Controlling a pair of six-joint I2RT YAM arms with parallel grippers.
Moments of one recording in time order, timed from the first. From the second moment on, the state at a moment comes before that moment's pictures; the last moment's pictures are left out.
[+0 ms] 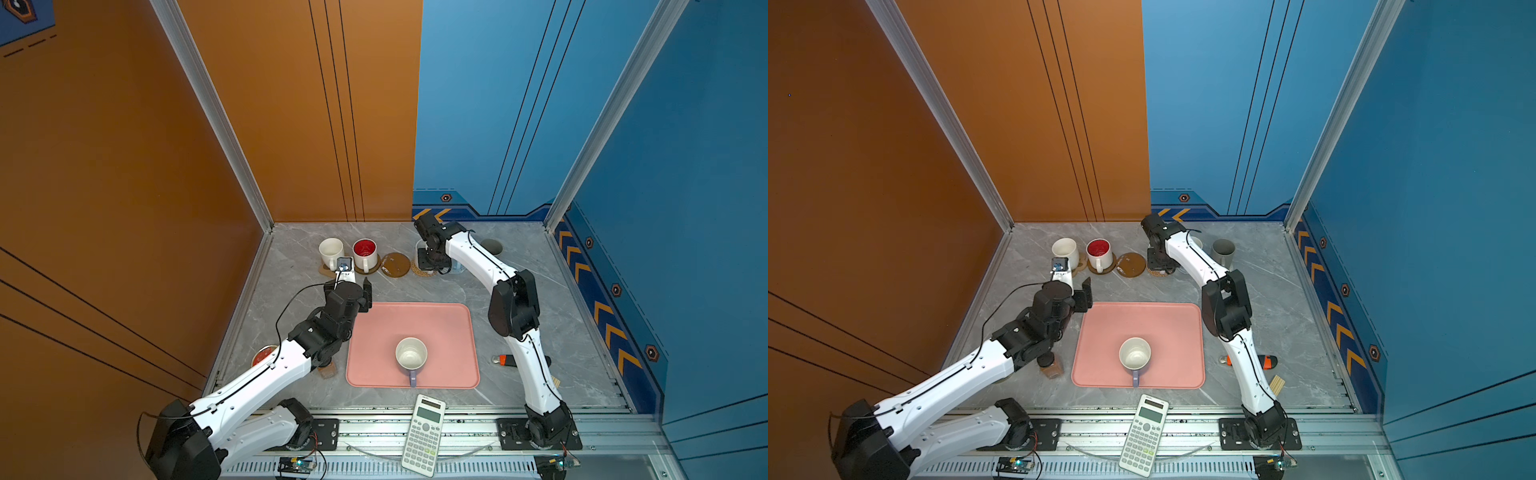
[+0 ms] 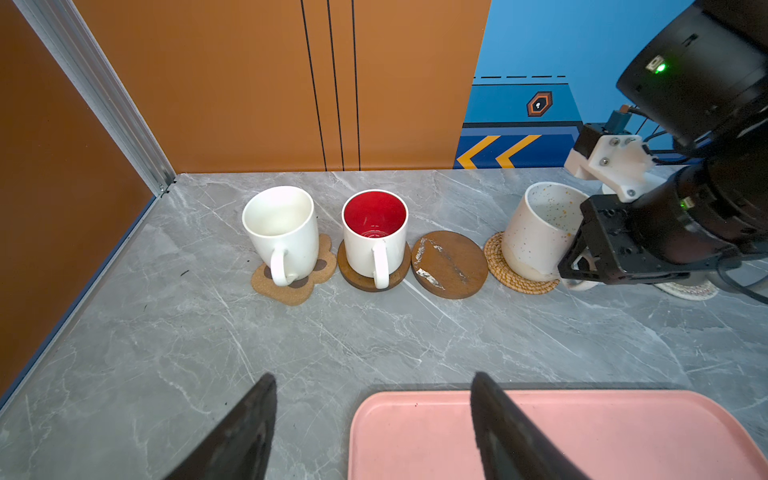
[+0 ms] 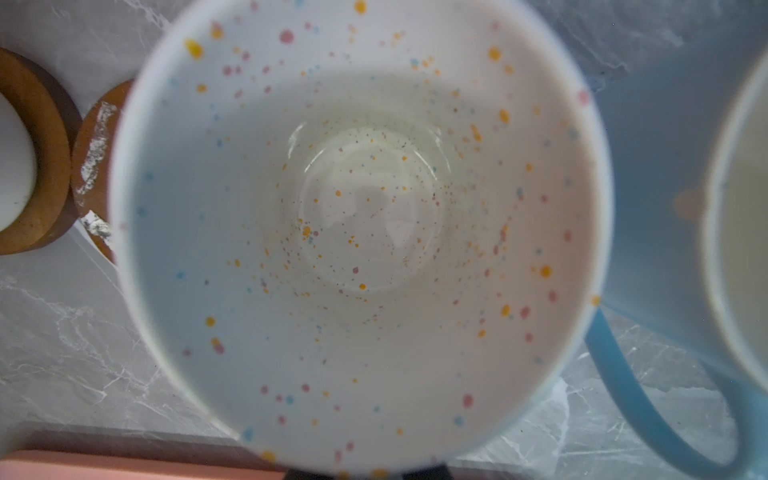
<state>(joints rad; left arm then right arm) -0.66 1.04 0.74 -0.13 -0.60 -0.29 0.51 2.36 2.23 -1.11 0.12 0.45</state>
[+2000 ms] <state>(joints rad) -0.65 0.98 0.72 -0.13 -0.60 -0.29 0.51 2.40 2.27 -1.12 0.12 0.45</state>
